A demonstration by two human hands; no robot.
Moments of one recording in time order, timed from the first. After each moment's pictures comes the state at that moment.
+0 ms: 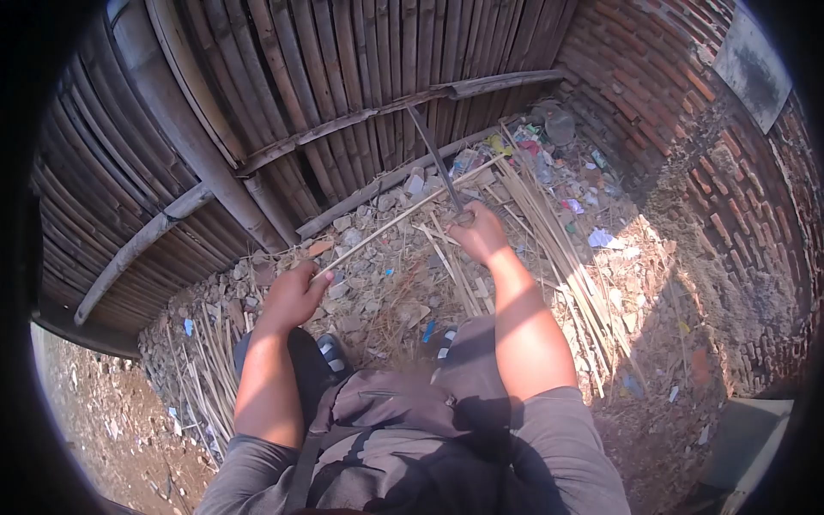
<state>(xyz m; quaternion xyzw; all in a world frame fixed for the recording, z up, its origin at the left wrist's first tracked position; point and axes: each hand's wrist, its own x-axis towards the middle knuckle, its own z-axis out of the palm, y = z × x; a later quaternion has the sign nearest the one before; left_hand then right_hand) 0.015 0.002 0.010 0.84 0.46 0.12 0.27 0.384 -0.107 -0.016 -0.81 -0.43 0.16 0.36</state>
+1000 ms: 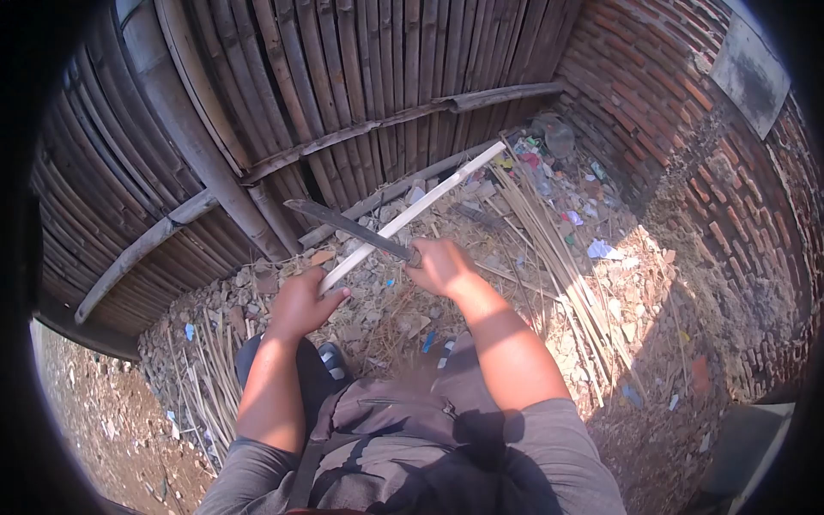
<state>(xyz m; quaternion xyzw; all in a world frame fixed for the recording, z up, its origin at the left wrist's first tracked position) 0.024 -0.008 0.017 0.86 0.39 0.19 0.26 0.308 -0.098 0.005 -0.76 -0.62 0.10 0.19</state>
